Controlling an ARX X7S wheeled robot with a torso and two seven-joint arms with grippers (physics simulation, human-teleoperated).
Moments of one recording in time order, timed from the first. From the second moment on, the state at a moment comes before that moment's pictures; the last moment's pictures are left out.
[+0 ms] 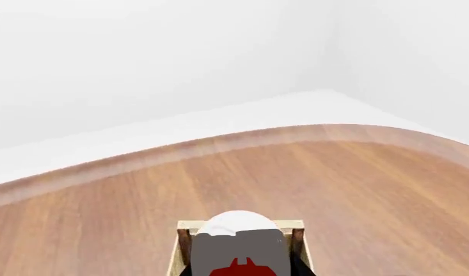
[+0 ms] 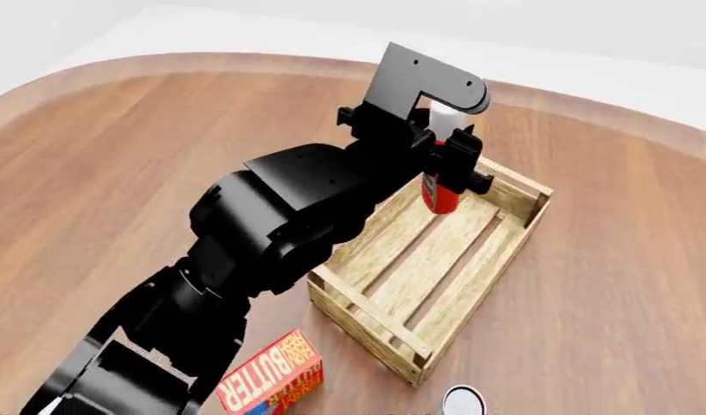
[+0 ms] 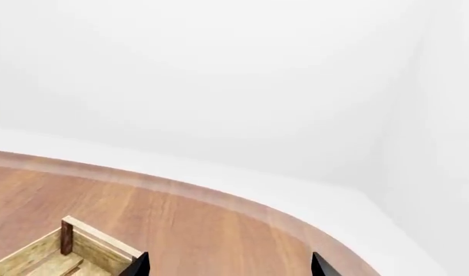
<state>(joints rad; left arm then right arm) -1.23 -0.01 0.72 -0.27 -0.76 -0.70 -0.13 0.18 1.10 1.32 -0.87 2.53 1.38 1.48</state>
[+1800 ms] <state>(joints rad) -1.32 -0.02 1.25 -0.62 -1.06 -0.19 -0.18 0.02 1.12 1.41 -0.89 2.45 1.31 1.44</state>
